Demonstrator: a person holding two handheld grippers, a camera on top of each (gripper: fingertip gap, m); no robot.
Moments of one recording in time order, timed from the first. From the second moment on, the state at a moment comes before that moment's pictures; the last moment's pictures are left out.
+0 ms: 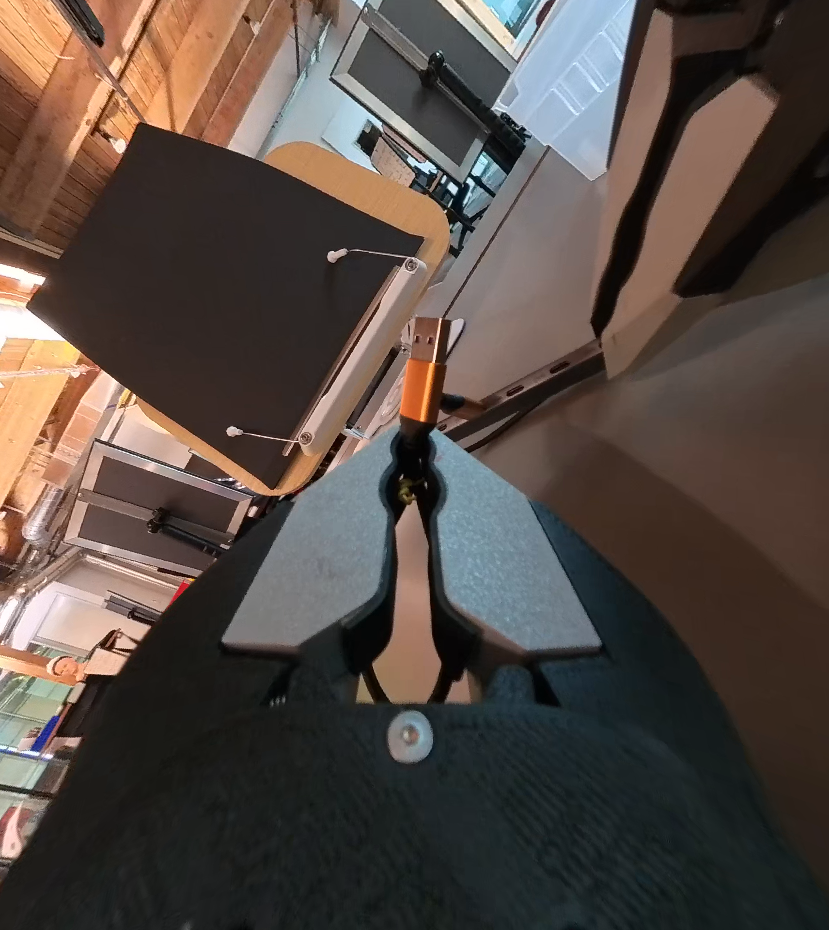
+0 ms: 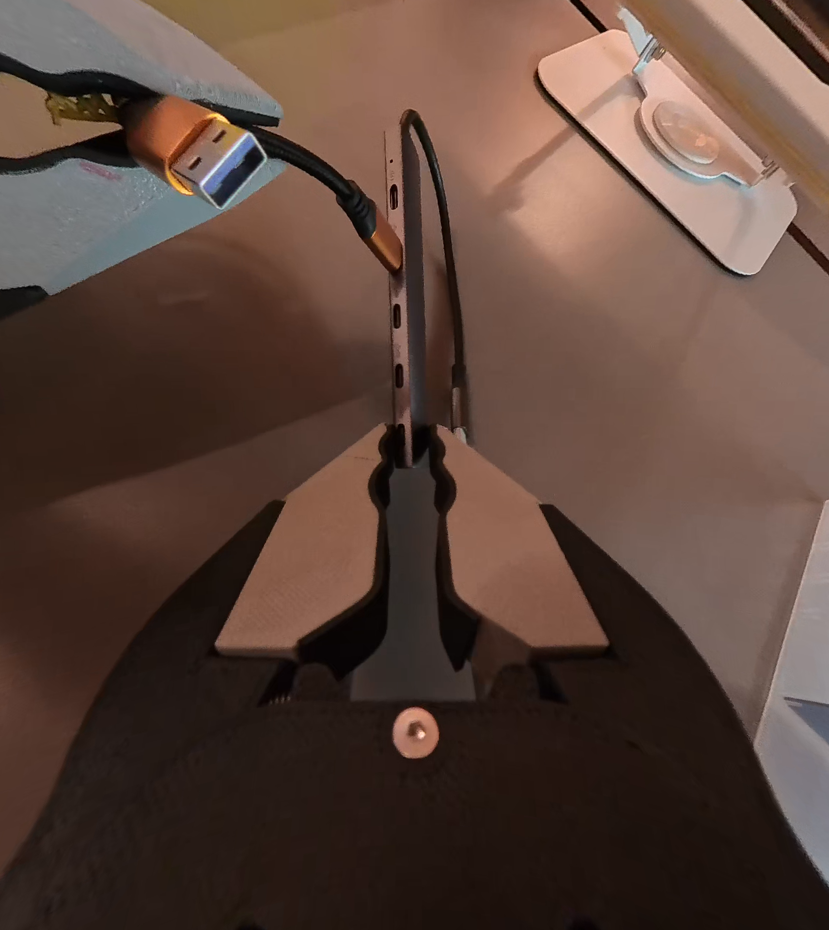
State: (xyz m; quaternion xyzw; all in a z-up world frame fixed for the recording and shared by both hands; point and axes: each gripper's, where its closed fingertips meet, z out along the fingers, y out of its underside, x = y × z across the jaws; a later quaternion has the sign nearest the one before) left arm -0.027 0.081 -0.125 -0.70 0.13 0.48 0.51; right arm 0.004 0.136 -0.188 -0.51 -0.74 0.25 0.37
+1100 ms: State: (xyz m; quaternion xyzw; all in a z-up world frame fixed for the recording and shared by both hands) left arm -0.024 0.070 -0.097 -0.66 0.05 0.40 0.63; right arm 0.020 0.175 -0.112 -0.56 -0.54 0.53 0.34
